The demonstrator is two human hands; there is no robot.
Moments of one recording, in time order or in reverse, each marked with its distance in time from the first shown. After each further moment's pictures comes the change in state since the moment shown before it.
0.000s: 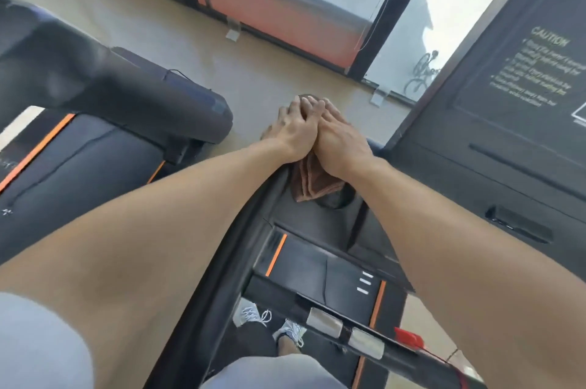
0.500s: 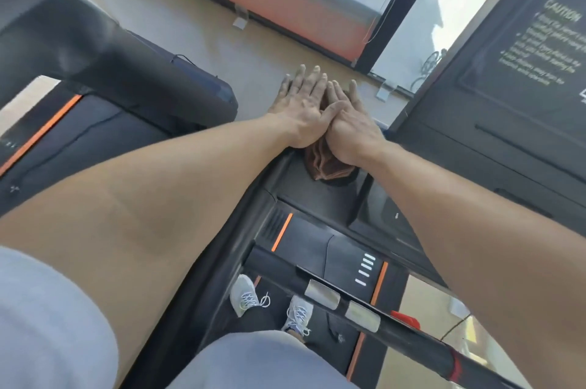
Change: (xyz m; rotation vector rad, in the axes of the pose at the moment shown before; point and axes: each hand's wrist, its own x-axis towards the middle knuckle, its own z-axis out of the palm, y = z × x) left_hand -0.006 -0.007 0.005 0.496 0.022 0.340; right_hand -0.005 0.013 0.015 -0.021 -0.113 0.122
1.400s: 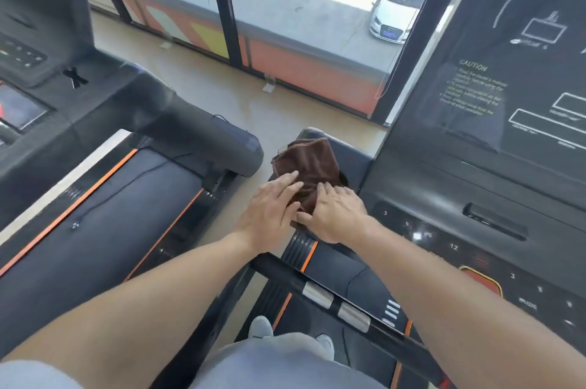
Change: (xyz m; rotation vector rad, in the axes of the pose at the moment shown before) left_hand -0.166 -0.008 0.061 -0.073 0.414 0.147; right_hand -0.141 -0.067 -0.018 -0.073 -0.204 0.049
